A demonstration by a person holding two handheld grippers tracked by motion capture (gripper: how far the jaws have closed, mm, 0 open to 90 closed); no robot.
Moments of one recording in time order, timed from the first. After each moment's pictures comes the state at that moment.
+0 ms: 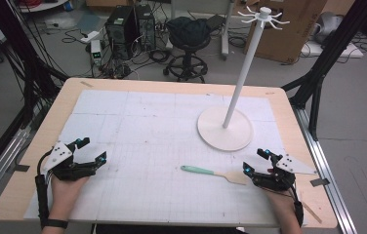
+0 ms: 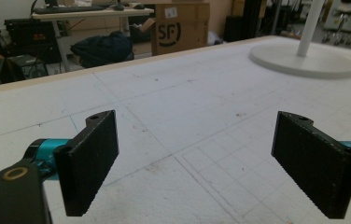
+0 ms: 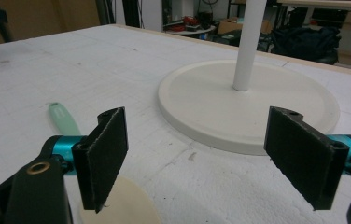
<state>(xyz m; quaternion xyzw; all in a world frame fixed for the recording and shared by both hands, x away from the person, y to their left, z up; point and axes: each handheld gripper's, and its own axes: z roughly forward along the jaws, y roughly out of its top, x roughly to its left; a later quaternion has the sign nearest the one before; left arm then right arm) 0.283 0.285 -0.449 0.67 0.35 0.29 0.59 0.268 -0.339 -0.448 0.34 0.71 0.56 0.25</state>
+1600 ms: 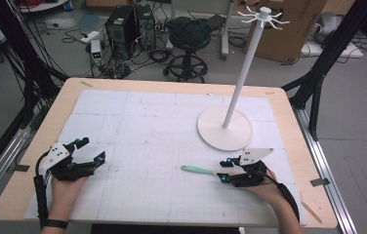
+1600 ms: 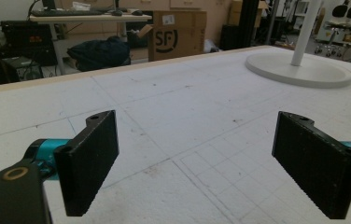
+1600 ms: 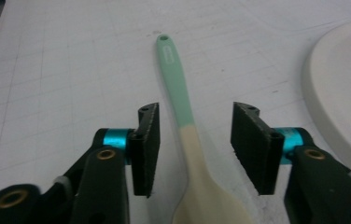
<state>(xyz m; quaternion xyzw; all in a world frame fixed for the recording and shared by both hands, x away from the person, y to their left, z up) 0.283 0.285 -0.450 0.67 0.35 0.28 0.59 0.303 -0.270 -0.443 0.16 0.87 0.45 0.08</state>
